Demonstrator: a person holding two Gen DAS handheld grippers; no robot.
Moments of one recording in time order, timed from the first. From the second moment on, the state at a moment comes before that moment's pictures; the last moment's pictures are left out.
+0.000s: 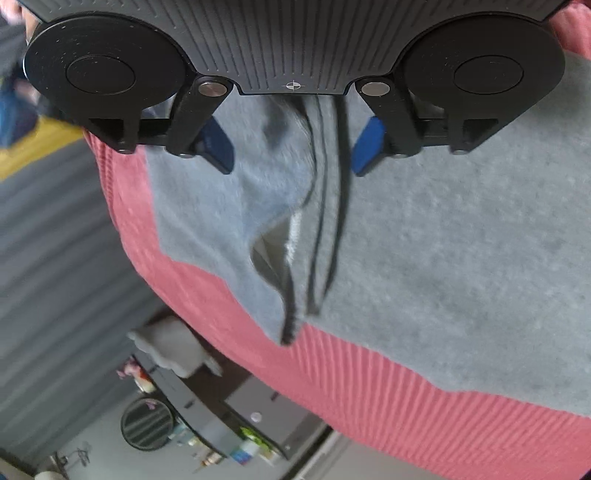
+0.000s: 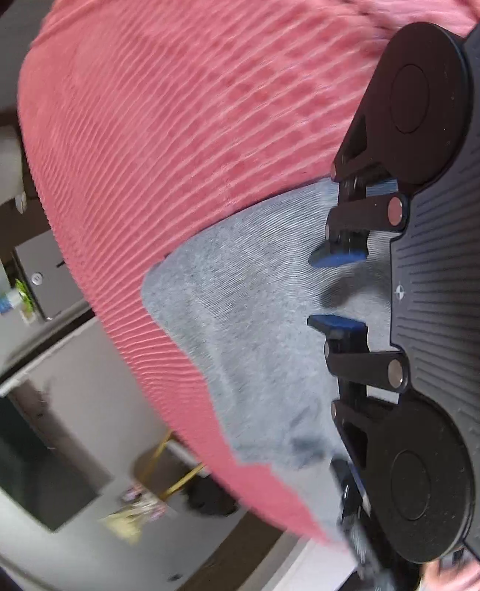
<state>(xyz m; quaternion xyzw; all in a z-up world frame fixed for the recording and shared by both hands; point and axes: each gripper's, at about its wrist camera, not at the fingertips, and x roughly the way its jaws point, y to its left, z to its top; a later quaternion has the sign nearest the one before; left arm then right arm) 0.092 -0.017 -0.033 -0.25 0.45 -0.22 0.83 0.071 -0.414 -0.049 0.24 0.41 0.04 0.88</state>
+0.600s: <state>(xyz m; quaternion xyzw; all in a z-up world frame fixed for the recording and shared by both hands) 0.105 -0.006 -0.046 -0.30 0.41 -0.22 0.83 0.157 -0.345 -0.059 0.12 0.40 0.11 0.90</state>
